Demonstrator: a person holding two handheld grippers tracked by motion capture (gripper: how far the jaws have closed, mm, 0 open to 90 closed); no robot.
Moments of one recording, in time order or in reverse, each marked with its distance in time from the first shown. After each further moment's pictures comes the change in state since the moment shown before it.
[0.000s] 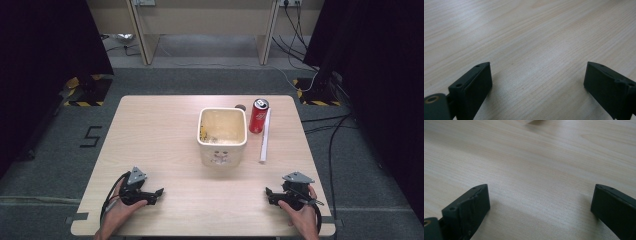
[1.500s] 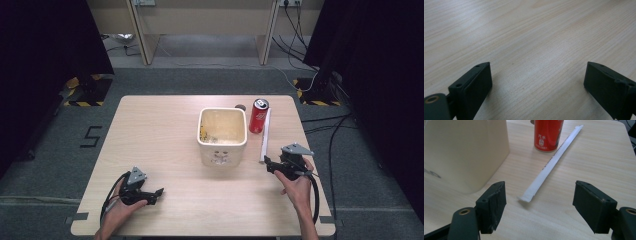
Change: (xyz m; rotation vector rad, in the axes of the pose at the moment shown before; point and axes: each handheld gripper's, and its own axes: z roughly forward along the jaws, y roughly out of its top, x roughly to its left) left arm 0.000 0.000 0.000 -0.004 0.002 -0.007; right arm -0.008 0.084 0.004 -0.153 -0.021 0.027
